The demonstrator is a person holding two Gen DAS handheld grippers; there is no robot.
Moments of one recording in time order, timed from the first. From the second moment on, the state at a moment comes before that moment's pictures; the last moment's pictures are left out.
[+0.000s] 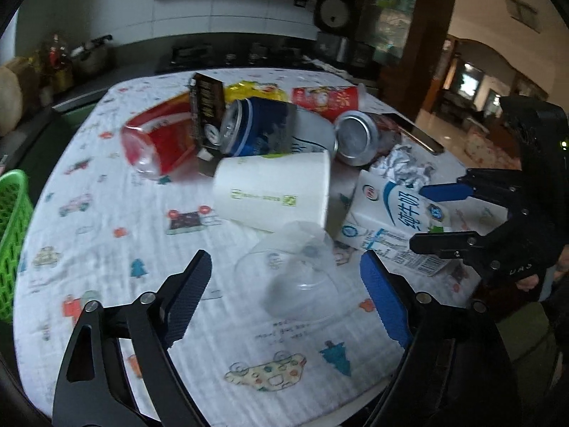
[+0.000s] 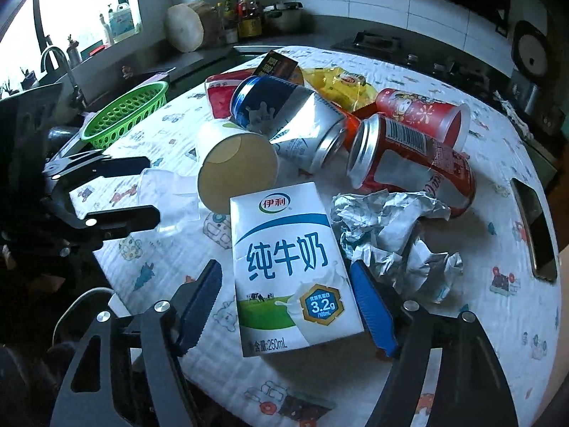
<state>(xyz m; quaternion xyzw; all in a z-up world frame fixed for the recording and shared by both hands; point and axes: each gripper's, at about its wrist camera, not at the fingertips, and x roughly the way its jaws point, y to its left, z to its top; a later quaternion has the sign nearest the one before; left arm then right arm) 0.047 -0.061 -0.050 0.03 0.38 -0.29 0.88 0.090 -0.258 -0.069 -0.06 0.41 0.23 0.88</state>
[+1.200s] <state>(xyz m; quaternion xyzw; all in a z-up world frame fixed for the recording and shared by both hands) 0.044 -0.061 -0.059 0.03 0.39 -0.33 0.86 0.093 -0.234 -0.073 -0.12 0.44 0.25 0.85</state>
